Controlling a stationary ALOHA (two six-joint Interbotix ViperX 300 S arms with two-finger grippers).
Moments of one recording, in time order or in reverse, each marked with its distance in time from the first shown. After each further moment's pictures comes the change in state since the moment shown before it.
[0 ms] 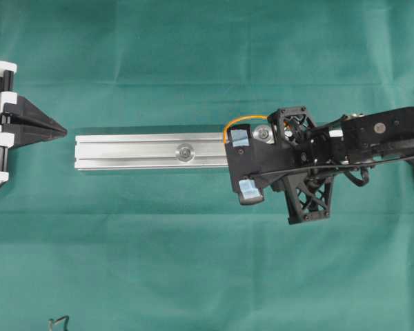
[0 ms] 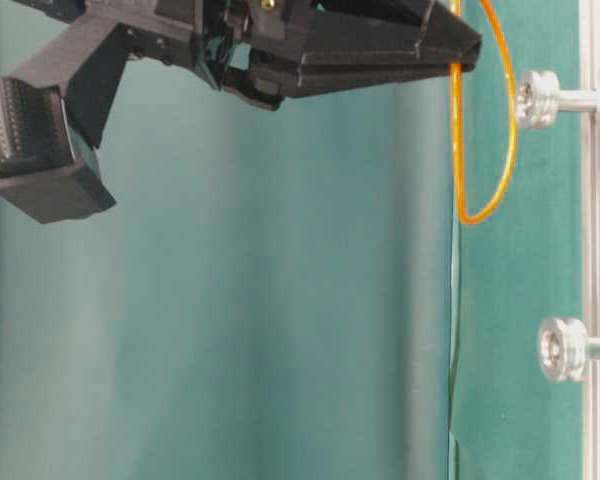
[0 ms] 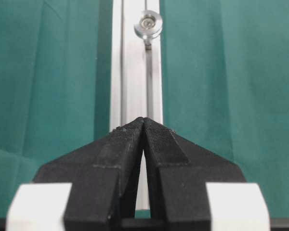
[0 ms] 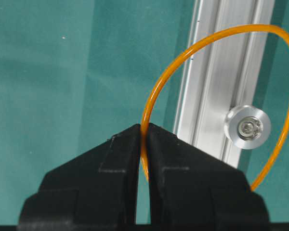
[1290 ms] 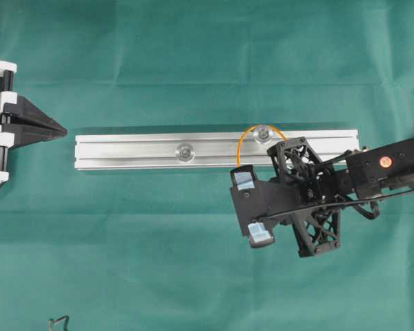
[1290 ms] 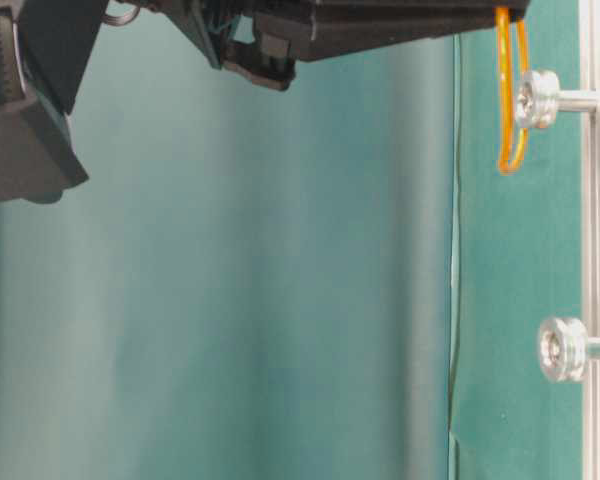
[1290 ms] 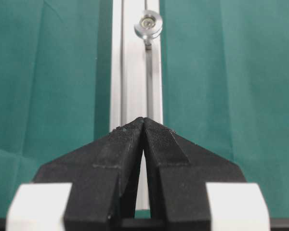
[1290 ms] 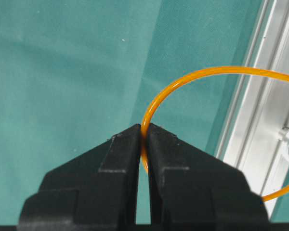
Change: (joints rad) left arm 0.000 0.000 0.000 0.000 0.000 0.000; right arm 0.109 0.009 0.000 0.026 -0.018 0.003
